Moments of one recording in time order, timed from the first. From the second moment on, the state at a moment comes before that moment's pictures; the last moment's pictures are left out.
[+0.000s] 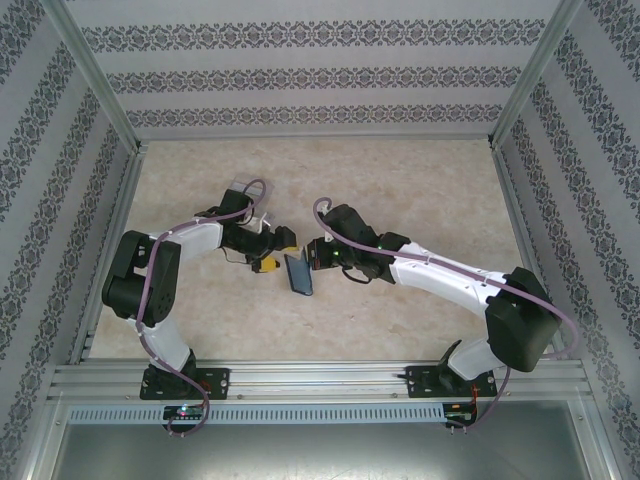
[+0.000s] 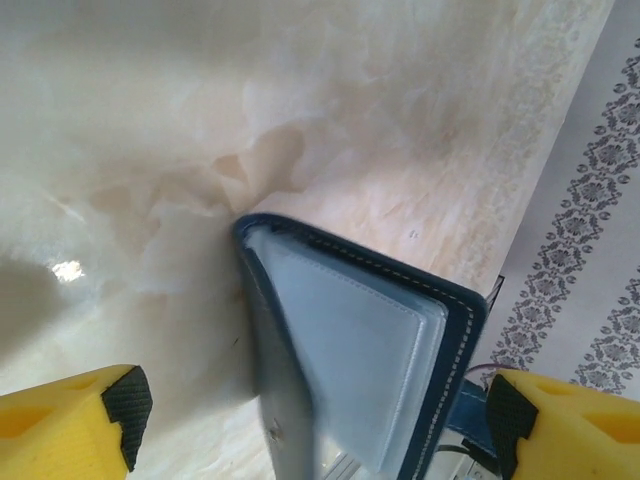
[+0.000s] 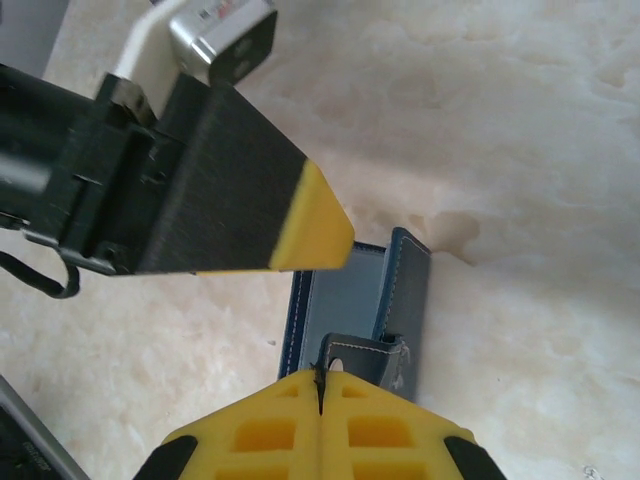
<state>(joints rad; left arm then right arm) -0.25 1.75 1.00 -0.43 0.84 -0.62 0.81 1.48 1.02 -0.31 -0.12 0.64</state>
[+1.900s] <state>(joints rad) -0.35 1.77 1.03 -0.37 0.83 -0.67 0.46 1.24 0.63 -0.31 -0.09 0.57</state>
